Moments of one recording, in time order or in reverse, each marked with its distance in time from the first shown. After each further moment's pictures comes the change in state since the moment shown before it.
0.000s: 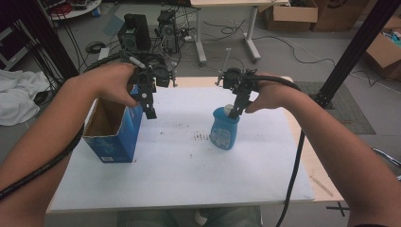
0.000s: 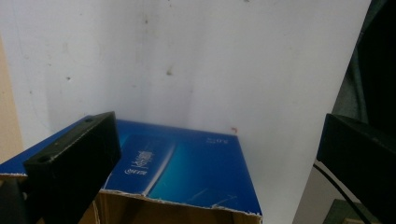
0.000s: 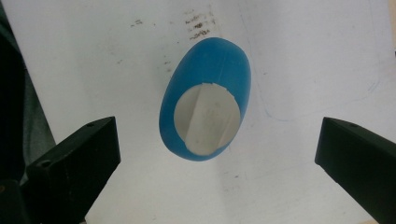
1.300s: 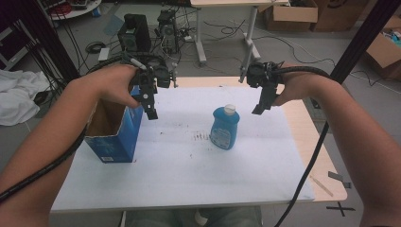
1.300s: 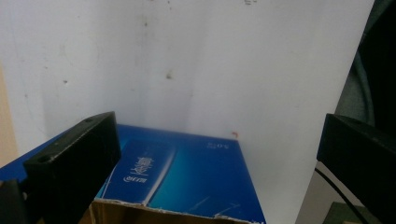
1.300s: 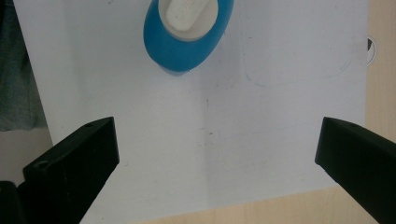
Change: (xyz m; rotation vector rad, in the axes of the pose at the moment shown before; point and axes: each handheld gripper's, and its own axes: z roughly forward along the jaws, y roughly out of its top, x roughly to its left) left arm 0.003 0.002 0.007 -0.006 -0.016 0.002; right arm -0.012 -0.044 -0.029 0.044 -0.037 -0.140
